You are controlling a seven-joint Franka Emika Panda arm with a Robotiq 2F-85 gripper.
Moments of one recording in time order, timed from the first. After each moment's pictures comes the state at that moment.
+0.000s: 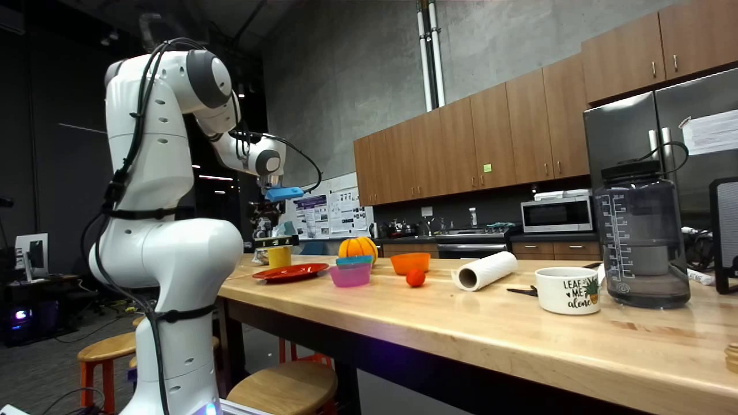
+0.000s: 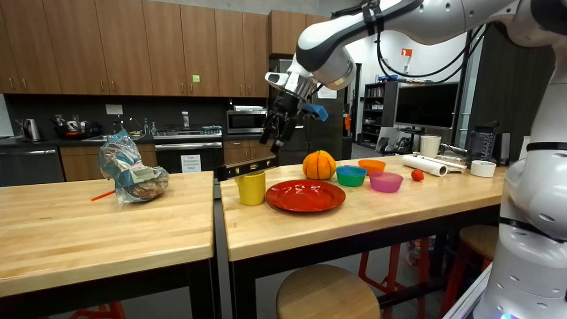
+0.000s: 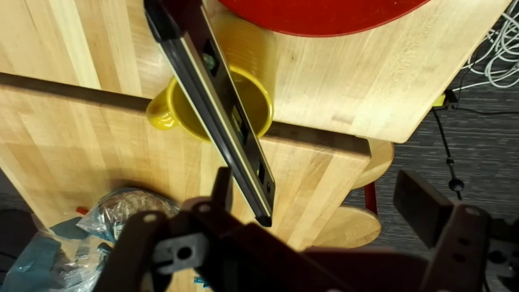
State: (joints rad) arm 0.34 -0.12 0.10 -2.06 0.42 2.28 -1.21
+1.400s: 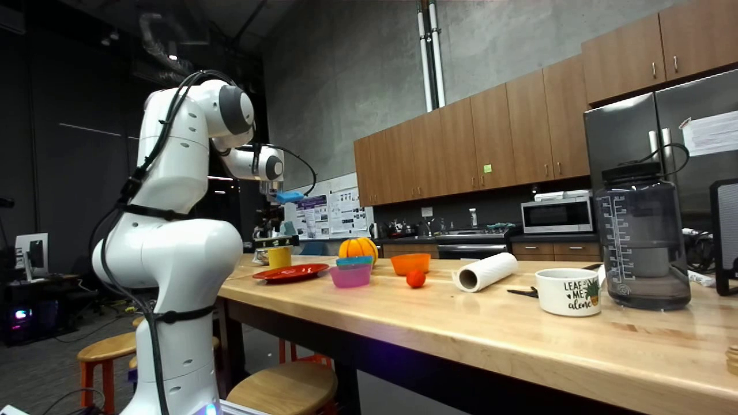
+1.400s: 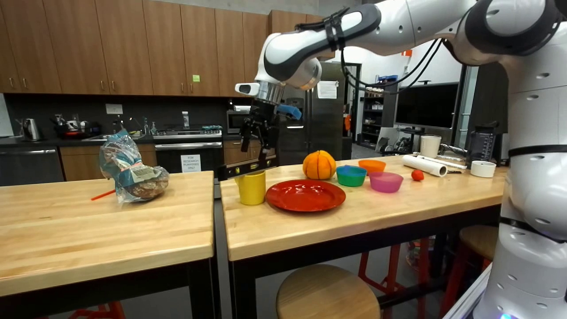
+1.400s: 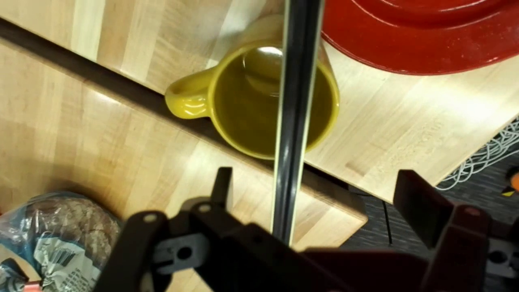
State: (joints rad) arm 0.29 0.16 0.20 -1.73 0.16 2.10 -1.31
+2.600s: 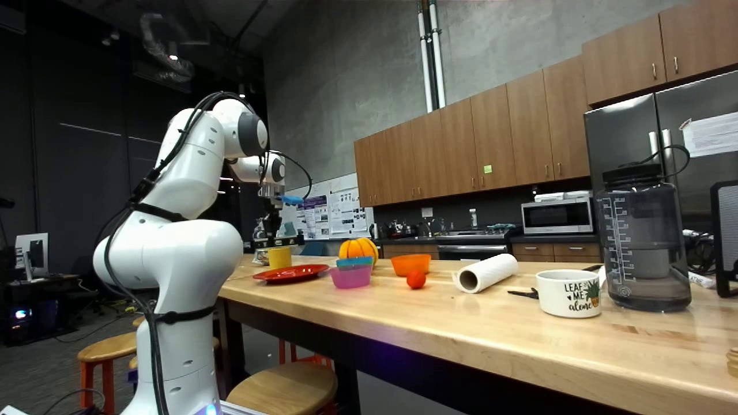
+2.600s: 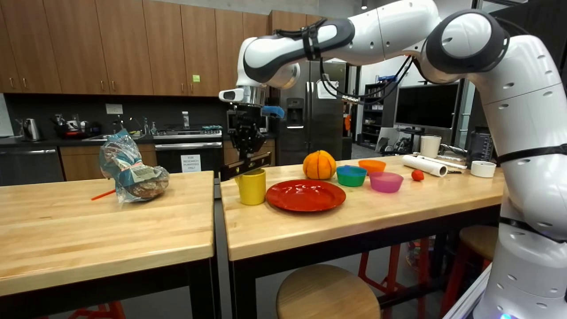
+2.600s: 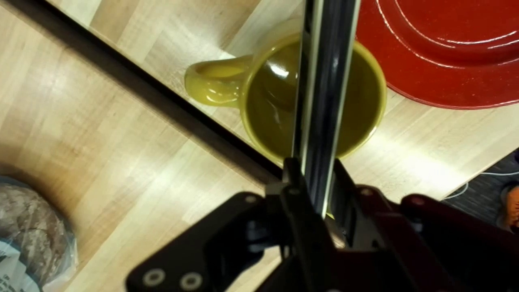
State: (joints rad) arm 0.29 0.35 0.25 -1.45 0.05 1.88 -1.43
